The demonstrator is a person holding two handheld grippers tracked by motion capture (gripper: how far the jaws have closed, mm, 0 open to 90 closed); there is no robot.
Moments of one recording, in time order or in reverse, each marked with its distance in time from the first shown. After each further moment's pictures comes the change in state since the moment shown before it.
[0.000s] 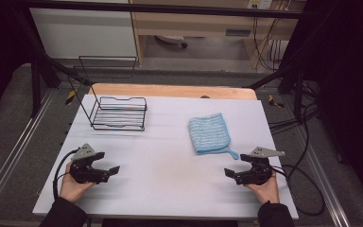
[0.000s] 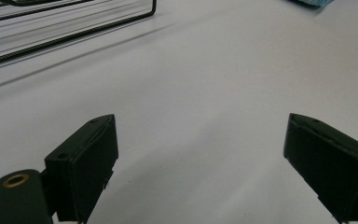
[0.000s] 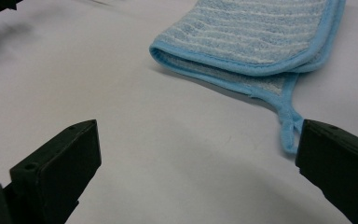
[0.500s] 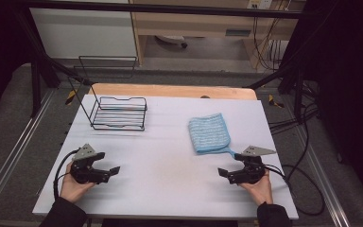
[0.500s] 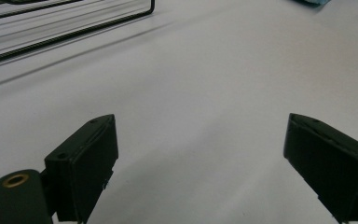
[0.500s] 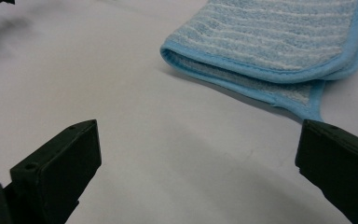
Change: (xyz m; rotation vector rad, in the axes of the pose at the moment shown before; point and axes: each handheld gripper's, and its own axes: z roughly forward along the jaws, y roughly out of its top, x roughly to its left) left arm -0.001 0.000 0.001 0.008 0.000 0.005; right arm 0.012 0.007 0.016 0.024 -0.001 -0.015
